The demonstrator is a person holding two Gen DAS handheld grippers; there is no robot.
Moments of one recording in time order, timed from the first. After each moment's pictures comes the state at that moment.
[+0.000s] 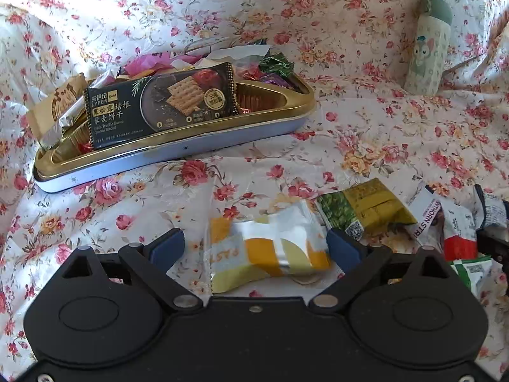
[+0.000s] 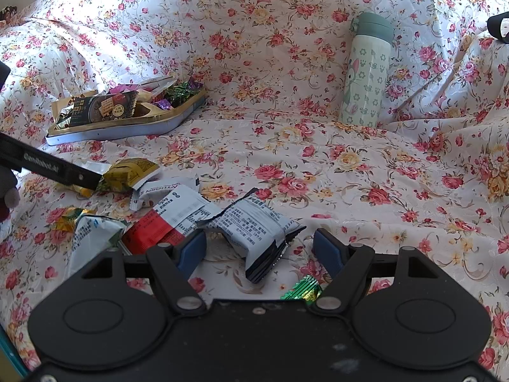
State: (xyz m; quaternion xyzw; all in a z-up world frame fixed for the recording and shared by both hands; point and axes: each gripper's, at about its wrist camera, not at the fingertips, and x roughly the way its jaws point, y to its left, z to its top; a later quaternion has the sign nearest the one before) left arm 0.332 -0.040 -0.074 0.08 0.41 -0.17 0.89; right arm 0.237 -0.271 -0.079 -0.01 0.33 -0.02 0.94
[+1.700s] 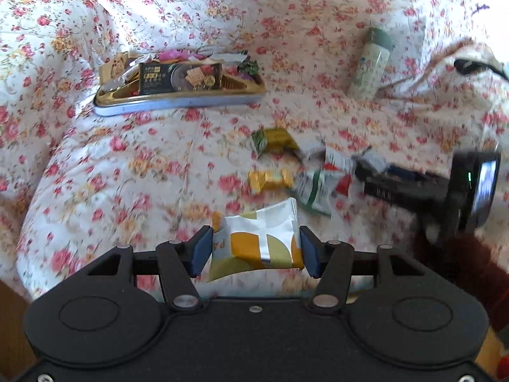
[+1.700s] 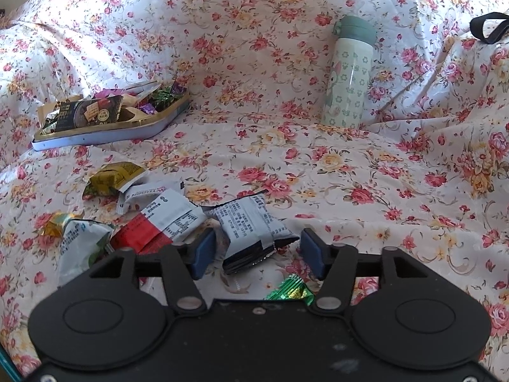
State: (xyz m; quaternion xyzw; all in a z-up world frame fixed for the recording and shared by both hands) left arm 0.165 -0.009 0.000 0.00 0.43 -0.17 0.89; right arm 0.235 -0.272 -0.078 -0.01 0.32 -0.05 0.95
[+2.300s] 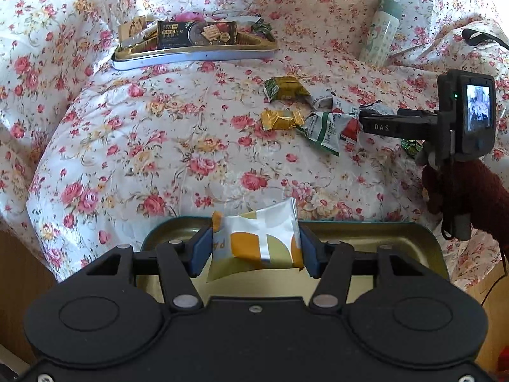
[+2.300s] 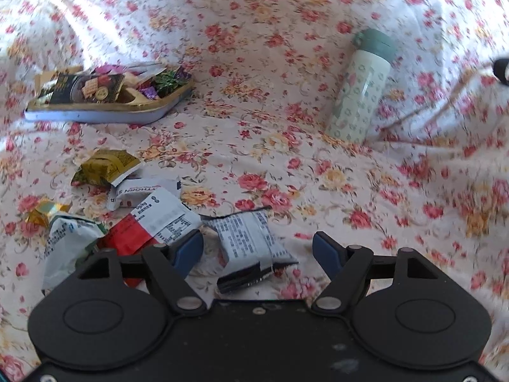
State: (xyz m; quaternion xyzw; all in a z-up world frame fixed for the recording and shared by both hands) left arm 0.127 0.001 -0.022 0.00 0.47 -0.15 0.87; right arm 0.259 -0.257 -0.072 -0.09 0.34 -0.06 0.93
